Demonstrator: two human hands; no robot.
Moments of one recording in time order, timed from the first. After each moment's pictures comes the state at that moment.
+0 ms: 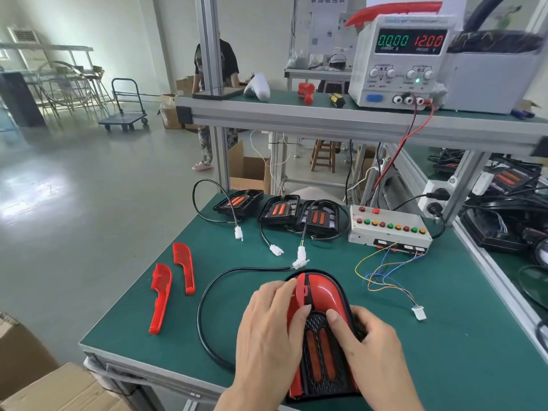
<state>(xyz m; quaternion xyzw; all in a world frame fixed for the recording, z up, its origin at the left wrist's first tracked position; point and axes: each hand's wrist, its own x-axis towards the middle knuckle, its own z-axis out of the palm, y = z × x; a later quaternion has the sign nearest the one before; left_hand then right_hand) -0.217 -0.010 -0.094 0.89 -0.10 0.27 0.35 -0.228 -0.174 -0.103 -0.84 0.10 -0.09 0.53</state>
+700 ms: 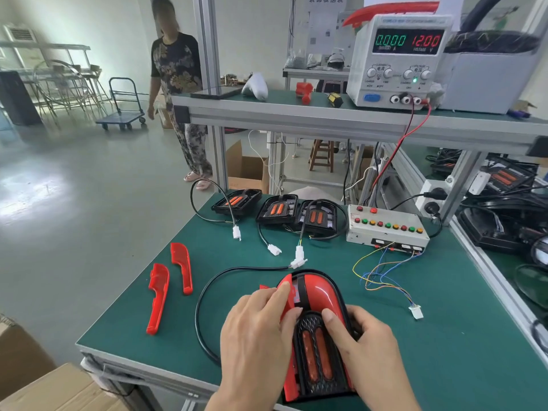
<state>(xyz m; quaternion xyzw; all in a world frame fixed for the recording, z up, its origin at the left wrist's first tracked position) -0.223 -0.002 -0.084 0.91 -0.08 0.30 0.26 -0.228 -0.171 -0.103 -0.84 0.10 -0.09 0.52</state>
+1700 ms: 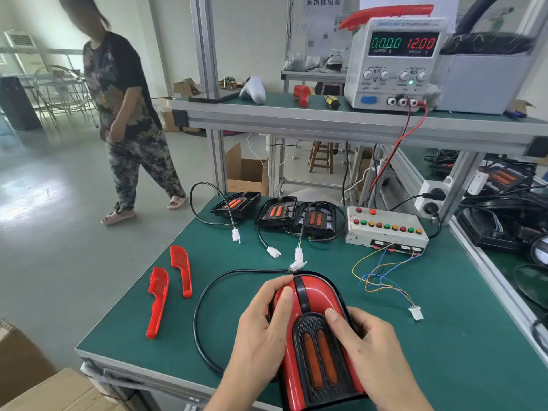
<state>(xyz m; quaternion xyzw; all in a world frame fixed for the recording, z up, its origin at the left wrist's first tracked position) -0.203 -0.001 -0.097 0.77 -0.06 0.08 0.64 -0.229 -0.176 -0.086 -0.77 0.04 -0.04 0.63</state>
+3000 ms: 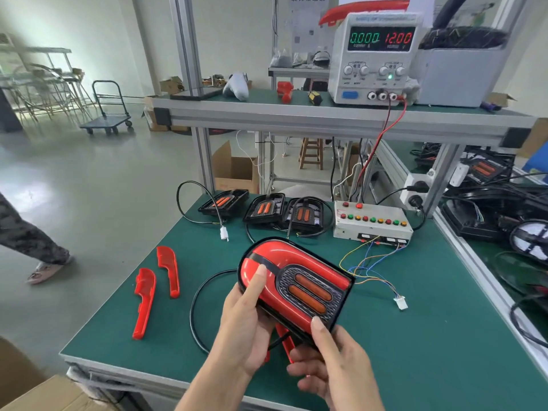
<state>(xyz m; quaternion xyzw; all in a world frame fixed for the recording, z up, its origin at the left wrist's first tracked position) -0.190 -0.012 -0.081 0.44 0.11 -0.06 0.89 -0.259 -0.144 -0.090 -0.60 0.19 0.05 0.77</state>
